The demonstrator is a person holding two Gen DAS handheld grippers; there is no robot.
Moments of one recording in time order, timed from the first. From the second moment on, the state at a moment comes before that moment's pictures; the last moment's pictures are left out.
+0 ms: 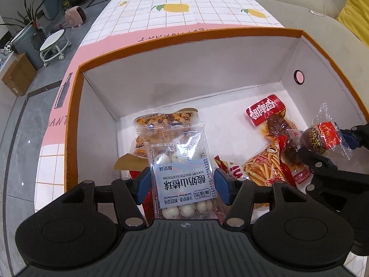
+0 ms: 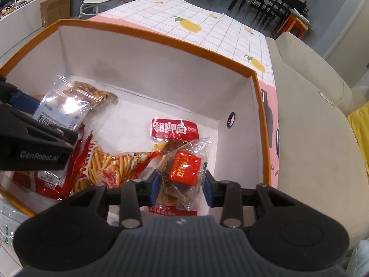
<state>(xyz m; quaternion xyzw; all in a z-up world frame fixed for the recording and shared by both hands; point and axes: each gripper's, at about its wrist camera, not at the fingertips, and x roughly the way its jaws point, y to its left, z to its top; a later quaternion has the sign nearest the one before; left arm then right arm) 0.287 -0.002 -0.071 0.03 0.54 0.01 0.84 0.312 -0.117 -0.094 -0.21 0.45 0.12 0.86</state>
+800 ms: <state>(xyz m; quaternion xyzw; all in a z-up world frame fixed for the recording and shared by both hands) 0.254 0.000 -0.023 0.02 0.46 0.00 0.89 0.286 -0.125 -0.061 -0.20 0.41 0.10 0.88</state>
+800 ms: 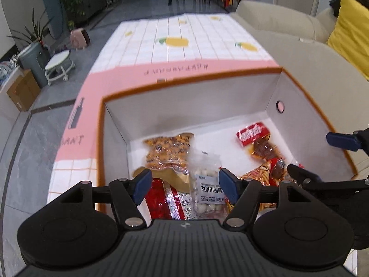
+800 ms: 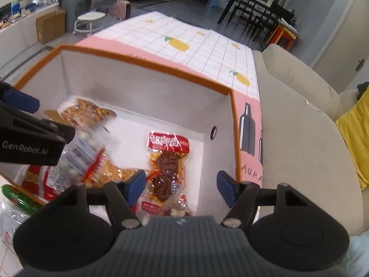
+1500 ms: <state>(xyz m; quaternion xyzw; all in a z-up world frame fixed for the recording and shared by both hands) 0.143 0.011 0.023 -0.01 0.38 -0.01 0.92 0.177 -0.147 -0.007 -0.10 0.33 0.13 0.93</state>
